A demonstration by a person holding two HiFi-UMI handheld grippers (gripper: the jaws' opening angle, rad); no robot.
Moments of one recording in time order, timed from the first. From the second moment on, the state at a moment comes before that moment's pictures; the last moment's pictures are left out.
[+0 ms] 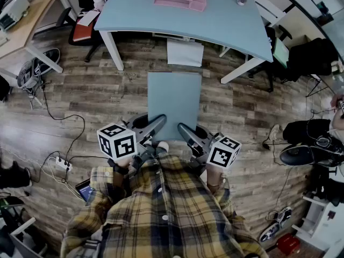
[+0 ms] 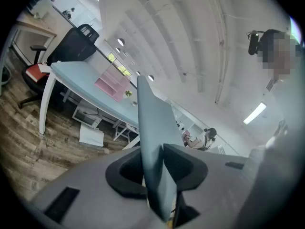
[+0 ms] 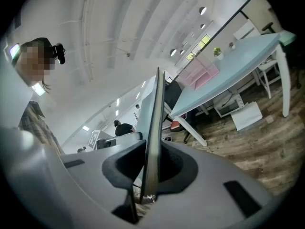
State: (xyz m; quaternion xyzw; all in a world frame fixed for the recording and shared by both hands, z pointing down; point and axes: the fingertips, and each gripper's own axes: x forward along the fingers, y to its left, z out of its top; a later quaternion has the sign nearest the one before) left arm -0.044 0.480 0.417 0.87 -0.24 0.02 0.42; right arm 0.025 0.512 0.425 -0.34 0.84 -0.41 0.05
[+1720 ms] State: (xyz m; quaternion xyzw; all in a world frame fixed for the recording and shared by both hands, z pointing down) left arm -0.049 0.253 0.432 0.86 -0.24 0.03 0.44; right arm 0.022 0.288 0.441 -0.36 0.81 -0.45 0.09
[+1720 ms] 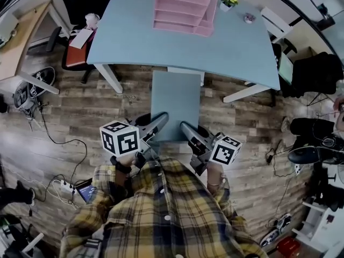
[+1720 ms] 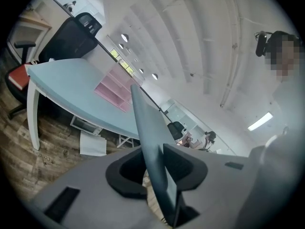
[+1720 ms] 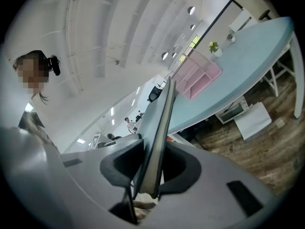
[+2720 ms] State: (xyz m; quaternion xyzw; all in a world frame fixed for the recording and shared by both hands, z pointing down) left arm -0.042 0.129 0.452 0.86 -0.23 0.03 0.46; right arm 0.030 0.163 0.457 -0.37 0.80 -0.46 0.08
